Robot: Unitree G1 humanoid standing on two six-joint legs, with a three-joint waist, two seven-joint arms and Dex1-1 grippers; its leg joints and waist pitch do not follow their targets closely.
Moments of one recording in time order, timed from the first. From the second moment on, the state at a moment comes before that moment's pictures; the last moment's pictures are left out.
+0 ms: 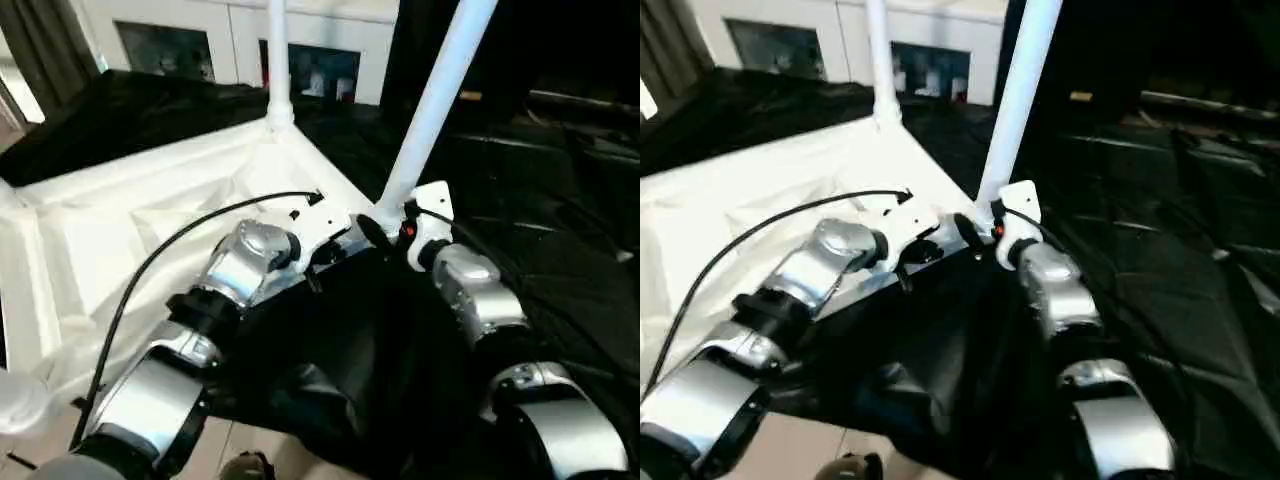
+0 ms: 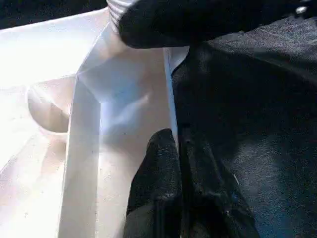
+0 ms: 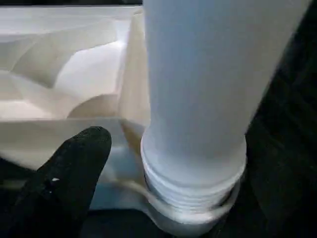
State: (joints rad) left arm -0.83 0.19 -0.32 0.72 0.18 0.28 -0.80; right arm -0.66 -0.17 -0.01 0.76 0.10 0.04 0.48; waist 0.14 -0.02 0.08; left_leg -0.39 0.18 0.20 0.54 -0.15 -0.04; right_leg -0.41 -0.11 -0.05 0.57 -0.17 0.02
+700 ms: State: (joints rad) left arm -0.71 0.32 -0.34 0.52 0.17 0.26 -0.96; right arm -0.51 -0.27 0.08 0.44 0.12 0.19 0.70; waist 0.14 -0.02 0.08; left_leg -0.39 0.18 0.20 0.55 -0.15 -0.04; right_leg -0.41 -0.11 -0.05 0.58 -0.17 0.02
